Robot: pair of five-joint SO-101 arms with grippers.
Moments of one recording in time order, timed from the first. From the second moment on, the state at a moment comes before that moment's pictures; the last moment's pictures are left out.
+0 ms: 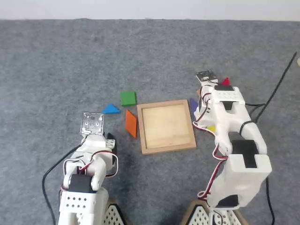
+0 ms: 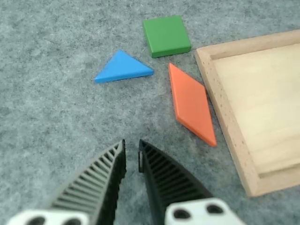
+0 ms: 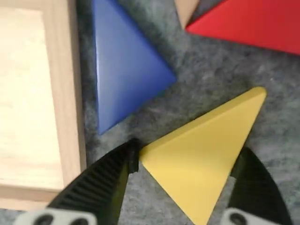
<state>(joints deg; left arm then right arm) -2.3 -91.9 97.8 55.1 4.9 -4.1 15.6 20.1 63.3 11.6</state>
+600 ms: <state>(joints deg) -2.3 -91.9 97.8 55.1 4.9 -4.0 15.6 17.7 66.7 11.5</state>
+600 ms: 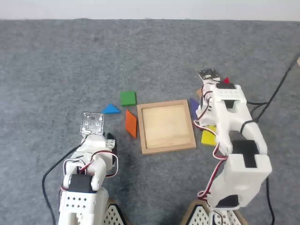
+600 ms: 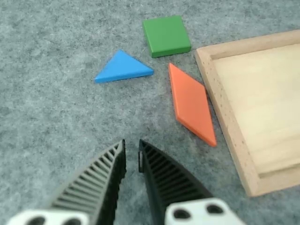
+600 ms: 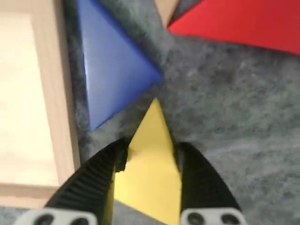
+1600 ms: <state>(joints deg) -2.3 -91.9 97.8 55.1 4.9 -9.8 -22.4 48.9 73.3 32.0</state>
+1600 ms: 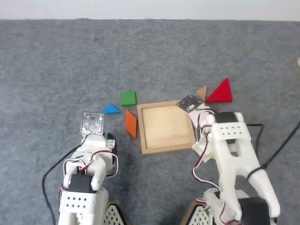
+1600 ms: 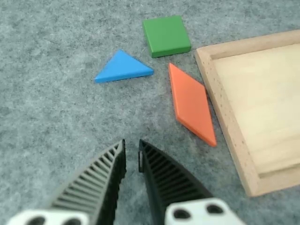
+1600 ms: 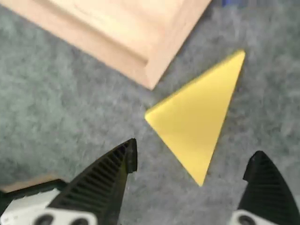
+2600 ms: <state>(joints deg) -2.3 -91.9 97.8 55.1 5.0 -9.1 -6.4 47.7 62.5 36.7</state>
